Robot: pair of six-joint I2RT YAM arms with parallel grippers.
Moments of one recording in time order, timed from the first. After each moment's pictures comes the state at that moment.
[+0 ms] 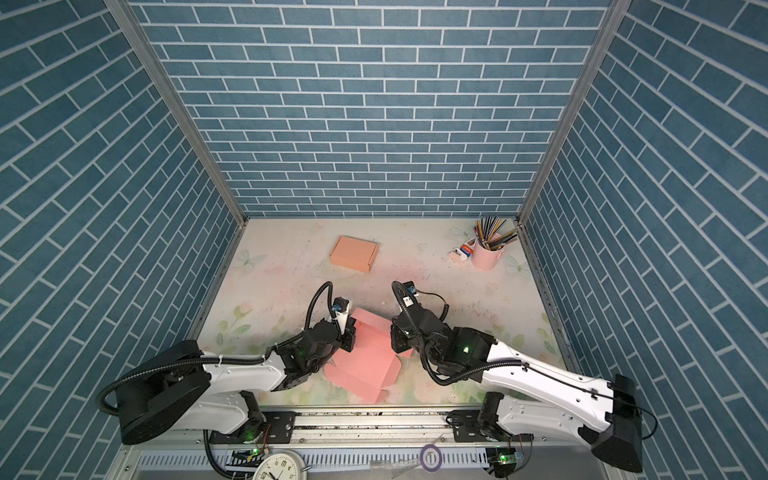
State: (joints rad) left arm -0.94 1.36 0.34 0.58 -0.40 -0.28; right arm 1.16 1.00 0.84 -0.52 0.32 0.58
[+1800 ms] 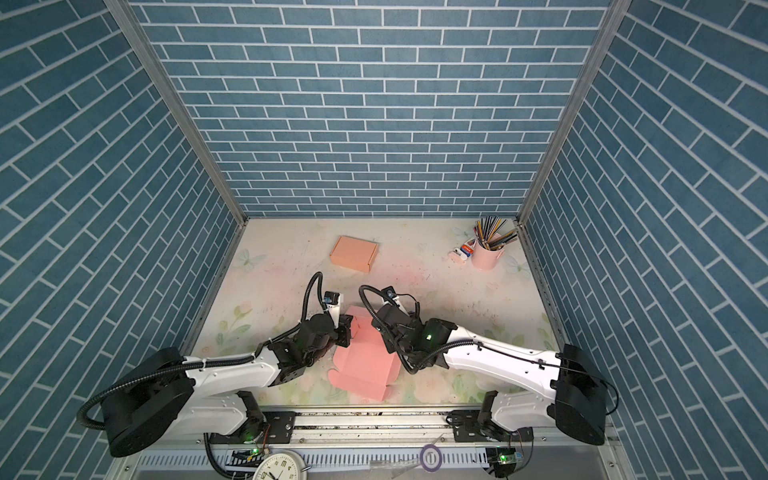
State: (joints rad) left arm -0.87 1.29 0.38 0.40 -0.30 -0.48; right arm 1.15 1.26 0.90 -0.56 0.42 0.50
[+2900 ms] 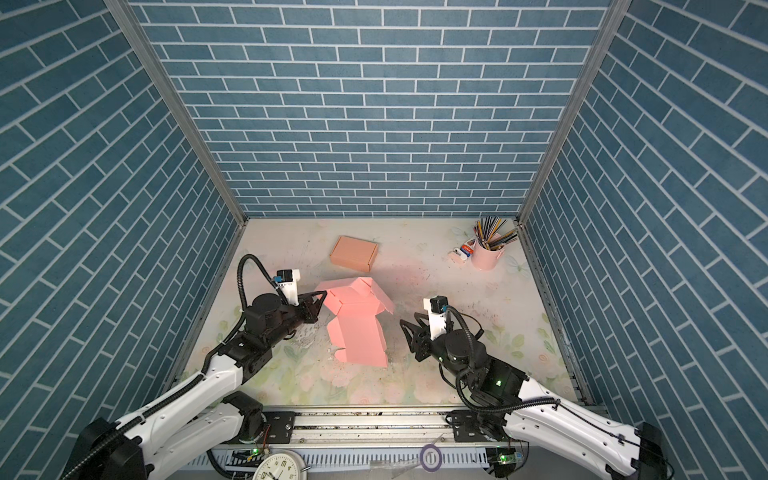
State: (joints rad) left arm -0.46 0.91 0.40 0.23 0.14 -0.61; right arm 1.06 0.59 0.40 -0.05 0.25 0.44
